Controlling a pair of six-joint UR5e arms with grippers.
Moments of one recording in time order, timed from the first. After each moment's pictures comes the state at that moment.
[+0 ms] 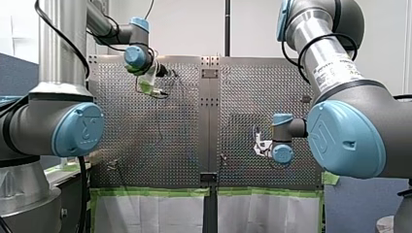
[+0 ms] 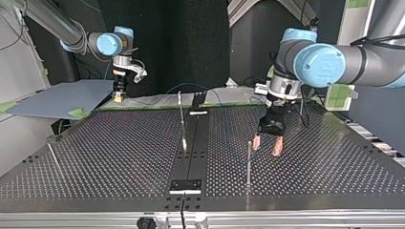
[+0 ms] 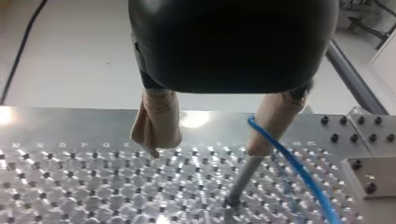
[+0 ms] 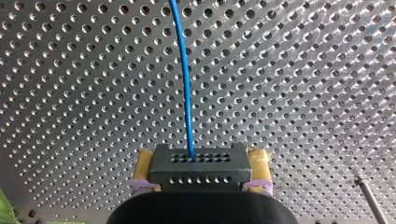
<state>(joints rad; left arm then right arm) -0.13 -1.58 -1.73 -2.98 -1.51 -2.98 1.90 -0.83 1.82 -0.99 1.74 1.54</state>
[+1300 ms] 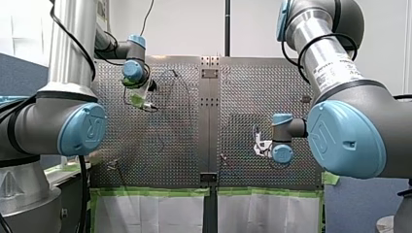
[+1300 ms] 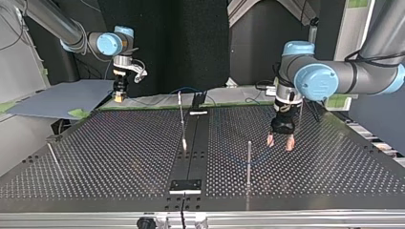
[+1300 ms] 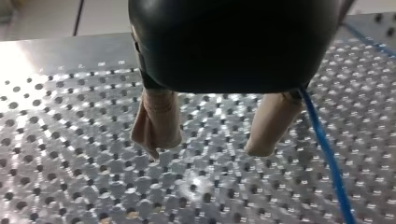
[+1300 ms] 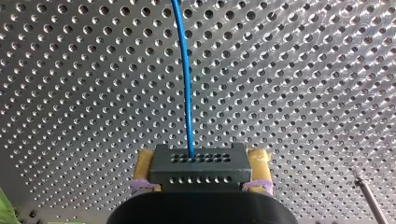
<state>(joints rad) -0.06 -1.68 -1.75 -2.96 -1.58 -2.91 1.91 -0.83 1.82 -0.99 1.74 1.54</state>
